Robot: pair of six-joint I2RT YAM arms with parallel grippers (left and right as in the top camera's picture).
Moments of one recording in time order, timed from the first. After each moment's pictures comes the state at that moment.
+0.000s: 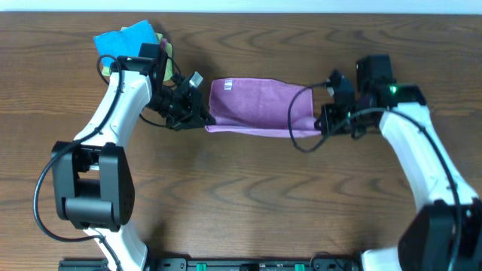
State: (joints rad) left arm -0.11 1.92 1.48 -1.17 0.83 -0.11; right arm 0.07 1.59 1.21 -0.93 -0.42 -0.02
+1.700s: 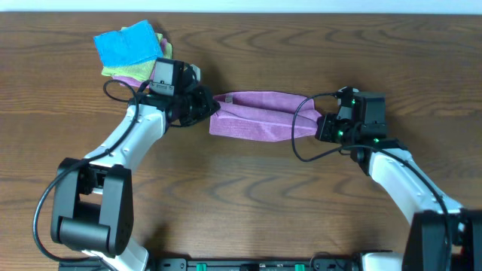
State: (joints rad) left arm -0.21 1.77 1.13 -0.33 0.53 -0.64; right arm 0.07 1.53 0.75 -0.11 -0.26 0.30
